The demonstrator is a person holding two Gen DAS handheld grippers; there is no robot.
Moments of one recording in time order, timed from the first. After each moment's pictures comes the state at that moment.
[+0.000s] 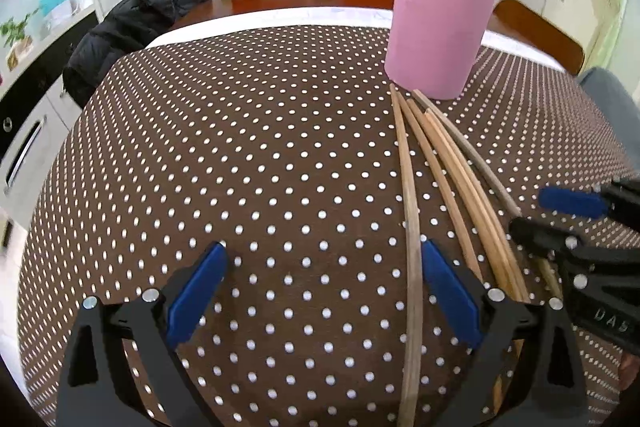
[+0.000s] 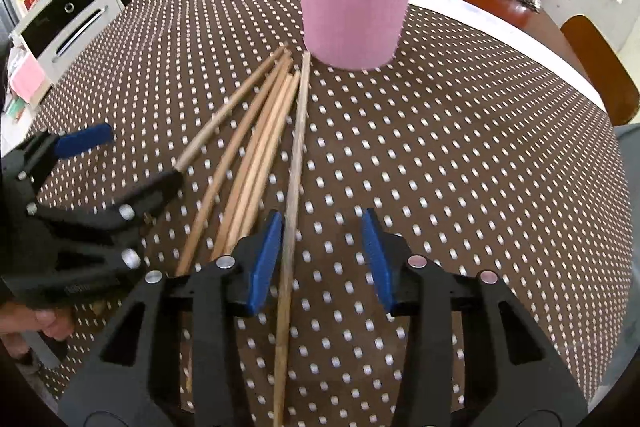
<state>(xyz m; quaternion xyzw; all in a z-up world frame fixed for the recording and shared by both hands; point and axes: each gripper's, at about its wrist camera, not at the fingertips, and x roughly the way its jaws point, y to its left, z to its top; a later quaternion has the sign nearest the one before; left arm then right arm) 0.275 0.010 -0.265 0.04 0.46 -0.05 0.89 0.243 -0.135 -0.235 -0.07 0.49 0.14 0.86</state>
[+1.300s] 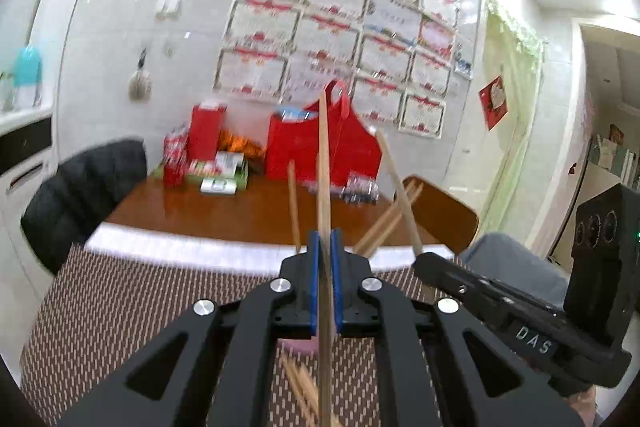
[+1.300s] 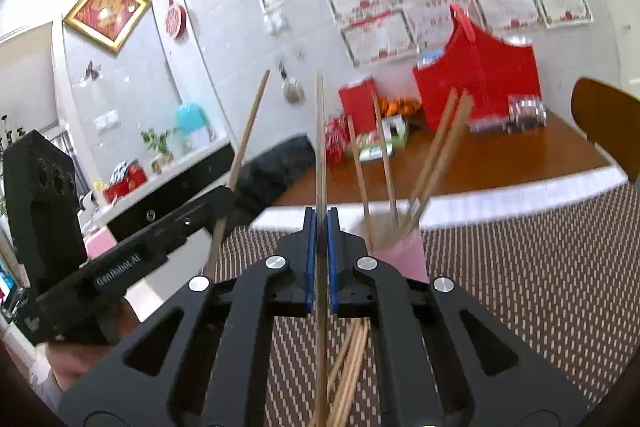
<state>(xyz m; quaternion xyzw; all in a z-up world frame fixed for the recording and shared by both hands) 0.273 0.000 -0.081 -0.07 0.16 -0.20 0.96 0.255 -0.189 -0.102 0.15 0.16 0.22 0.95</state>
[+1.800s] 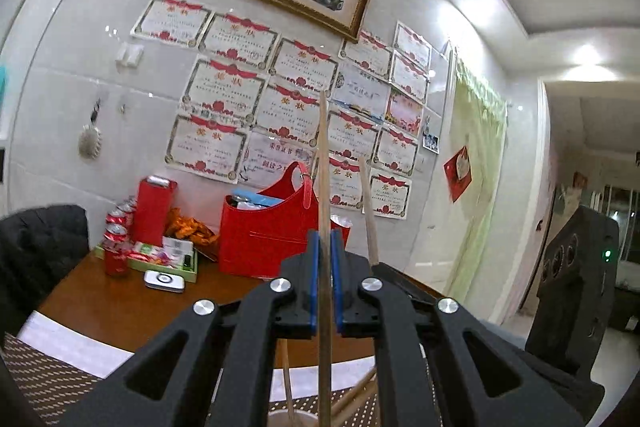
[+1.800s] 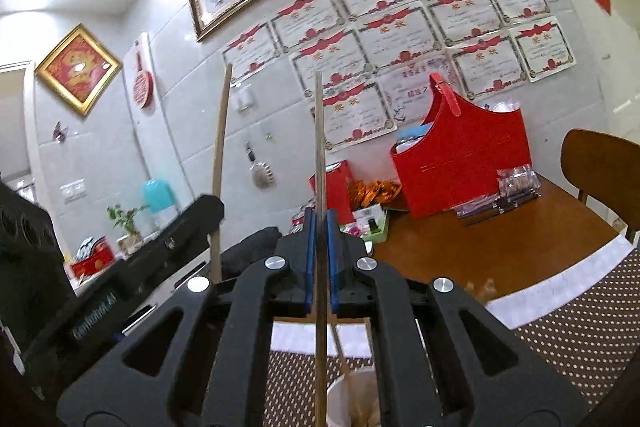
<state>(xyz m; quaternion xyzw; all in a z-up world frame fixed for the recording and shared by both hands) 0.370 -0.020 -0.040 -0.13 0.03 -0.27 0.95 0.347 -0.196 -0.046 0.19 0.06 0.15 0.97</state>
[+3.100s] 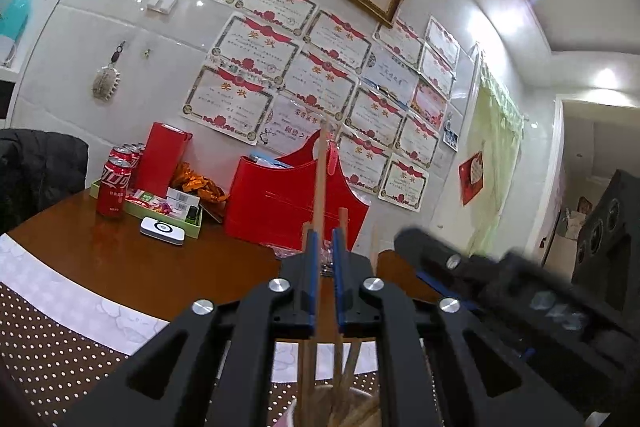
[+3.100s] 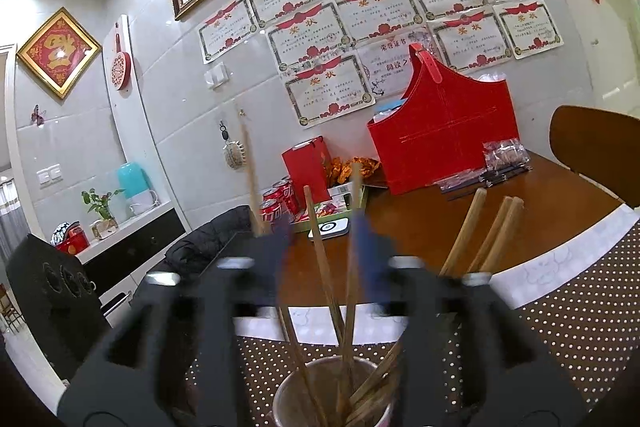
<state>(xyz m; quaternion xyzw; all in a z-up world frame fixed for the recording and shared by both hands) 0.415 -0.012 -0.141 -0.18 0.05 -0.26 0.95 0.373 -0.189 -0.108 0.18 0.08 0.12 0.97</state>
